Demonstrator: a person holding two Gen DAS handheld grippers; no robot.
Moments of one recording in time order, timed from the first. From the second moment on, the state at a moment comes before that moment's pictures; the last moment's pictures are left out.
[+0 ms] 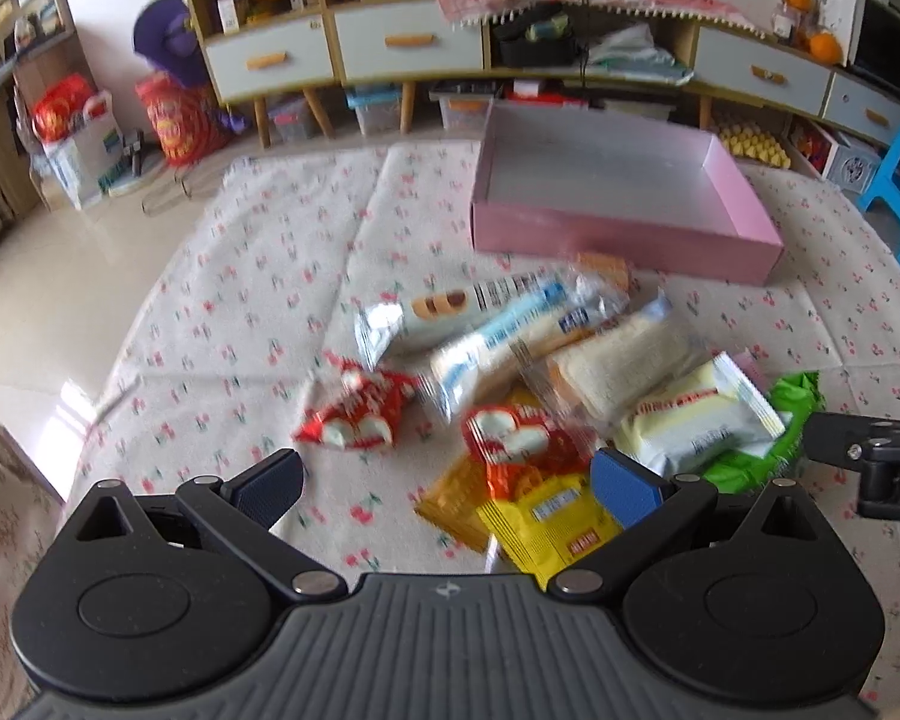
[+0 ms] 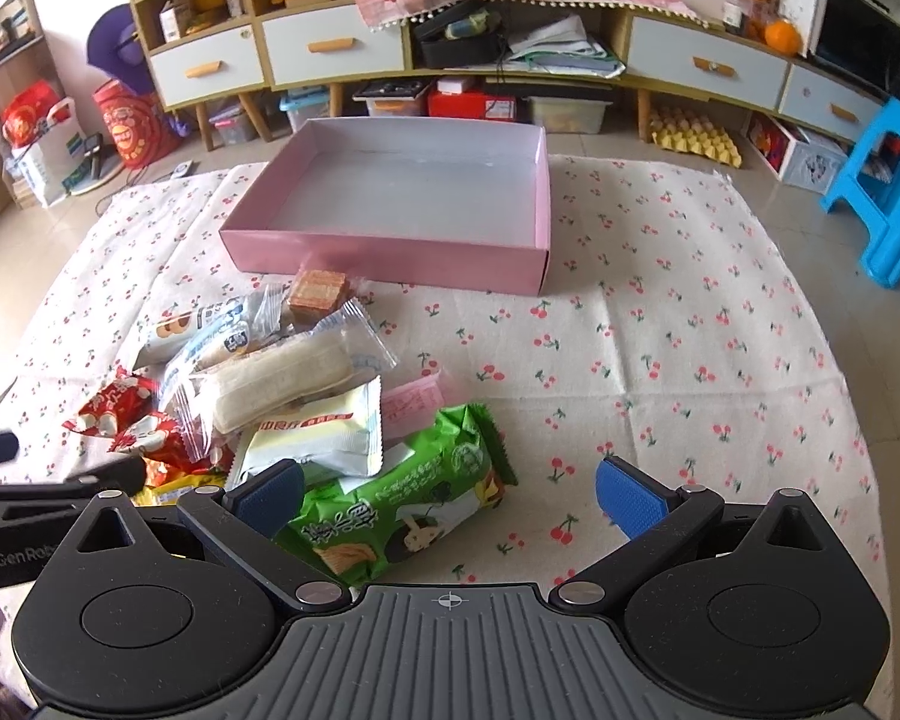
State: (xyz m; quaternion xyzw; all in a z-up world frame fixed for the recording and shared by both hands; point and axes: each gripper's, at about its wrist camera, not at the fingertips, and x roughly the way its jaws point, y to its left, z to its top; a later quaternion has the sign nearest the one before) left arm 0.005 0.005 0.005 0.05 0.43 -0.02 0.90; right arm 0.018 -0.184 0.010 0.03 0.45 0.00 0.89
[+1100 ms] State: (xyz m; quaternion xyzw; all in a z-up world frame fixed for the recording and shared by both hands) left arm 0.109 0.077 -0.034 0.00 0.53 -0.09 0.84; right arm 0.116 -0.195 -0.034 0.22 0.51 0.12 0.82
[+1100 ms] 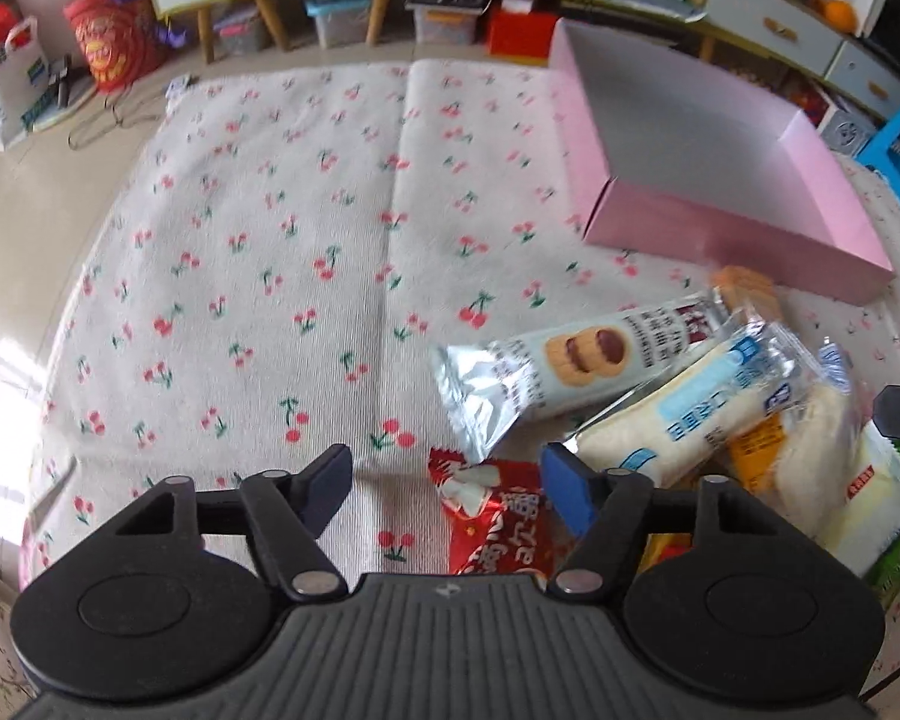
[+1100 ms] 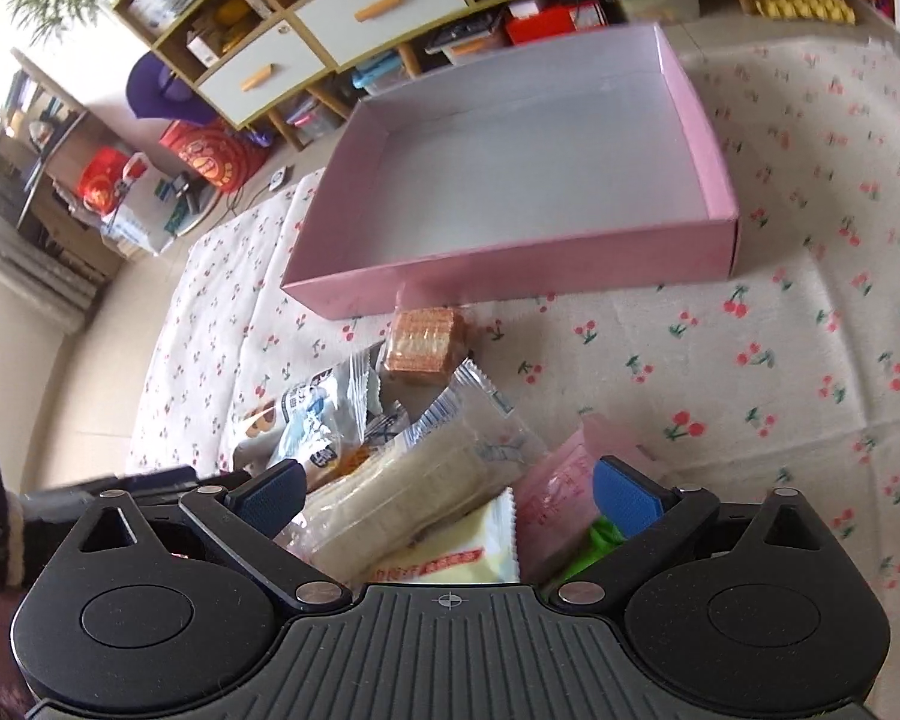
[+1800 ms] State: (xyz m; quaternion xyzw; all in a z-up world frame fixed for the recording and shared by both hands) left arm 0.104 0.102 -0.036 -0.01 0.53 -0.07 0.84; right arm 0.124 -0.186 -0.039 0.22 0.48 0.06 0.85
